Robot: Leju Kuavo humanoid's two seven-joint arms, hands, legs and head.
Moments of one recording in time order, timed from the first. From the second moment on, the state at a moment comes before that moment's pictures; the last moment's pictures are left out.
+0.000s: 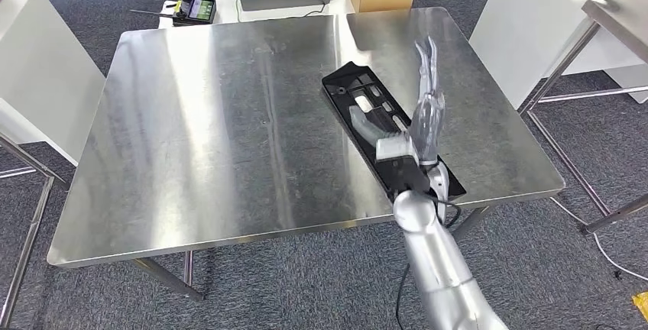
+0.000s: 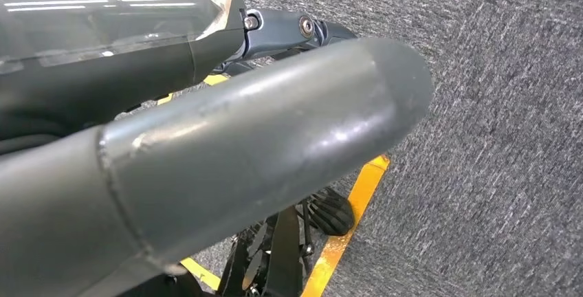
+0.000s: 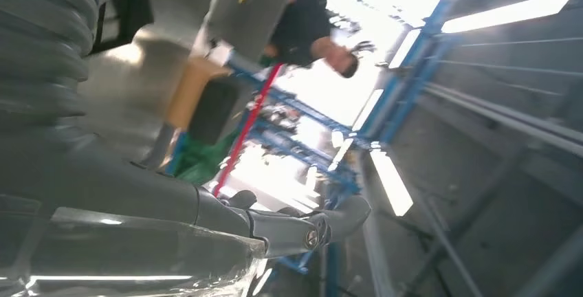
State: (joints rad) left arm -0.12 -0.14 1.42 -0.21 -0.71 0.15 -0.33; right arm -0.42 0.11 0.26 -1.42 0.46 -0.49 -0.54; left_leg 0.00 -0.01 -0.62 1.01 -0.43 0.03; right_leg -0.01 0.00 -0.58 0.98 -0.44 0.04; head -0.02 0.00
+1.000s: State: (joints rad) left arm -0.13 -0.22 1.53 -0.21 -0.48 0.32 -0.27; right arm -0.04 0.15 0.28 -1.43 0.12 -0.10 -0.66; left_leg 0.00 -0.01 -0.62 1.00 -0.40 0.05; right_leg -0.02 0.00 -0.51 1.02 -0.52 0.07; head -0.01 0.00
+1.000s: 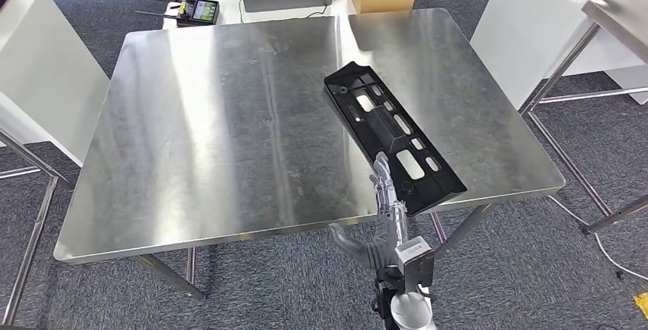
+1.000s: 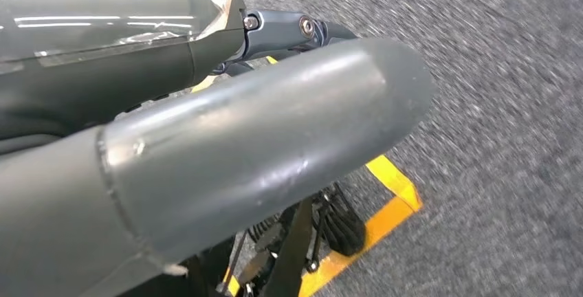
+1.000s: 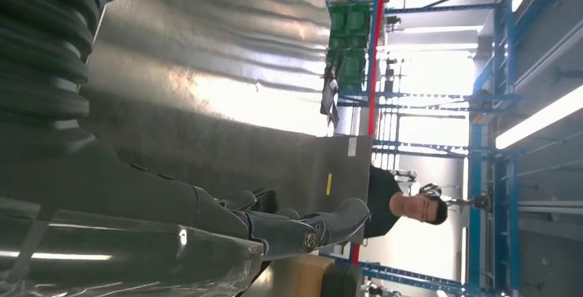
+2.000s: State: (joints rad) left arm -0.14 -0.24 1.51 -0.22 -0.54 0.34 -0.18; right arm 0.06 0.17 0.25 -1.50 0.20 -0.06 -0.63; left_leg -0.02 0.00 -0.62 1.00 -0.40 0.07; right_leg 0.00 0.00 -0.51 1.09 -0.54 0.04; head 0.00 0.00
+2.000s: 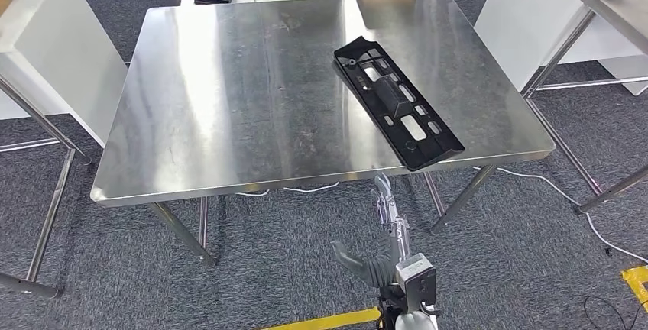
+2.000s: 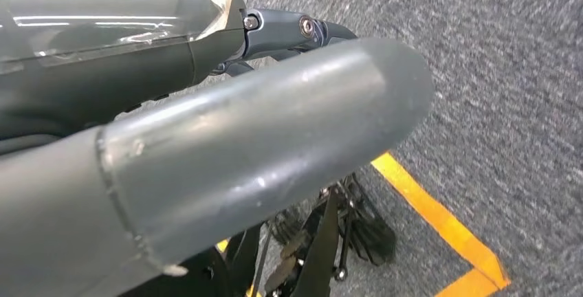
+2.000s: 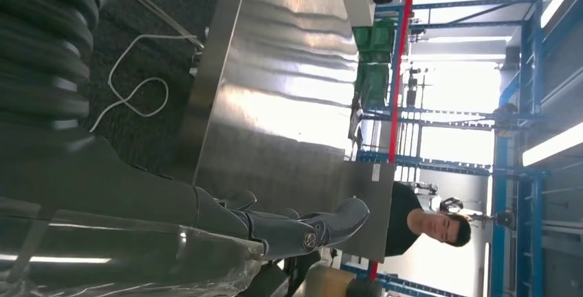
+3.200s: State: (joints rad) left arm -0.11 -0.22 1.41 -0.23 -0.59 0.34 -0.14; right arm -0.12 0.09 0.01 -0.26 0.27 -0.30 0.13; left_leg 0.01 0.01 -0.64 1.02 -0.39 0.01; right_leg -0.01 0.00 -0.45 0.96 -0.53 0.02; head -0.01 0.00
